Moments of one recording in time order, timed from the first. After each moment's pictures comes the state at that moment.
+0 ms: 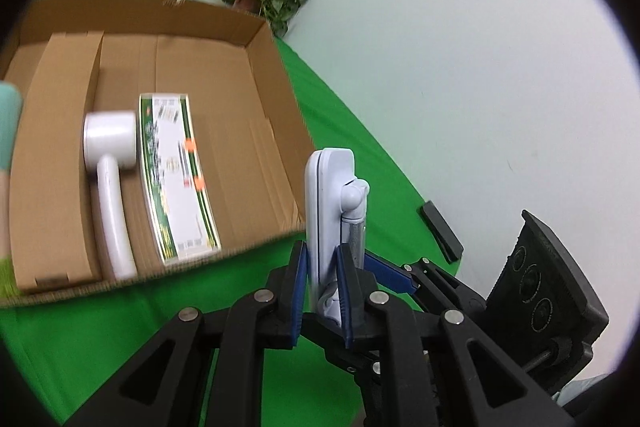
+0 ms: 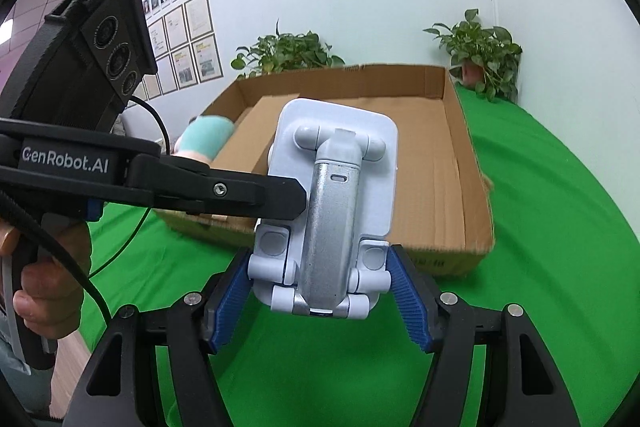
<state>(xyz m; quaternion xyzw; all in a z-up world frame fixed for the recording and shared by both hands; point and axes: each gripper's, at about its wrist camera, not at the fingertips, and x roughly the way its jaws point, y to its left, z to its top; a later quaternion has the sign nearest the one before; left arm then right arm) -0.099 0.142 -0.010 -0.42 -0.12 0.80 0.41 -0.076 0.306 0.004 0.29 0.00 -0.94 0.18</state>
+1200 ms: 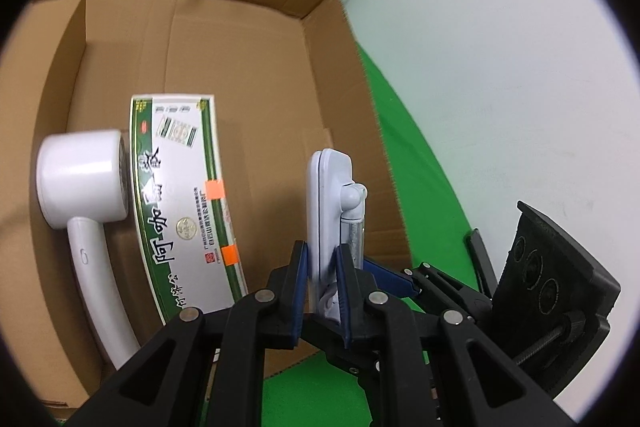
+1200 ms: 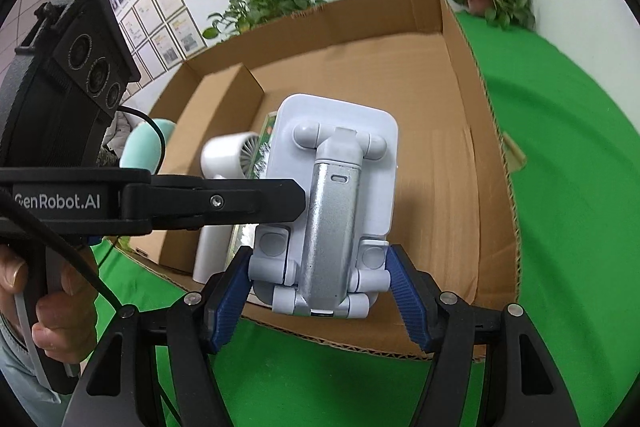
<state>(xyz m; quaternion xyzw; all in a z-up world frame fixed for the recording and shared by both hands) -0.213 0.186 -0.064 -0.51 -0.13 0.78 0.34 -0.234 0.337 -0.028 0.42 -0.07 -0.88 0.21</state>
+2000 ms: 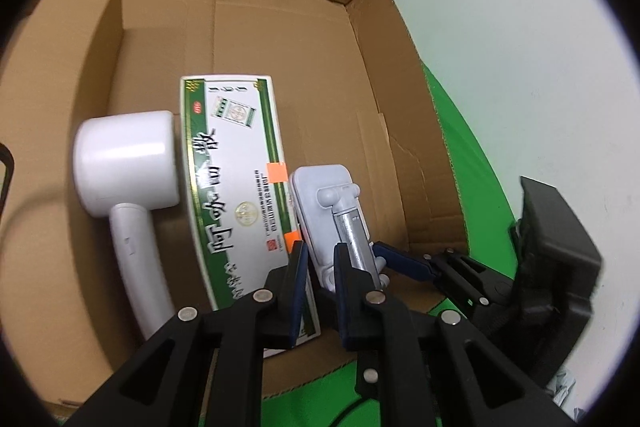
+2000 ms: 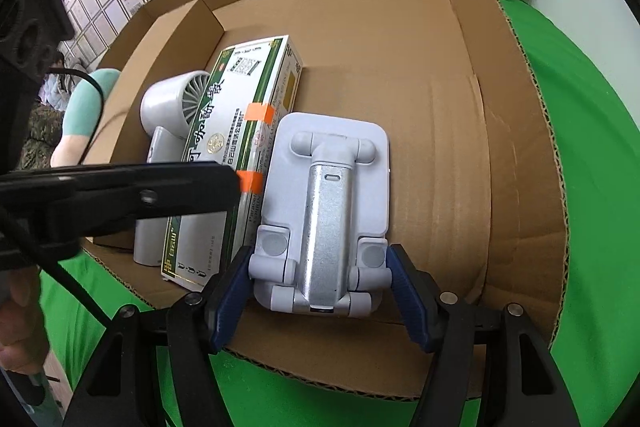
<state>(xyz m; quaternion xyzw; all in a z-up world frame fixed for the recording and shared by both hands) -0.212 0.168 -0.072 -0.52 -0.09 0.80 0.29 -0.257 0.311 -0.071 0.49 -0.02 -0.85 0.16</state>
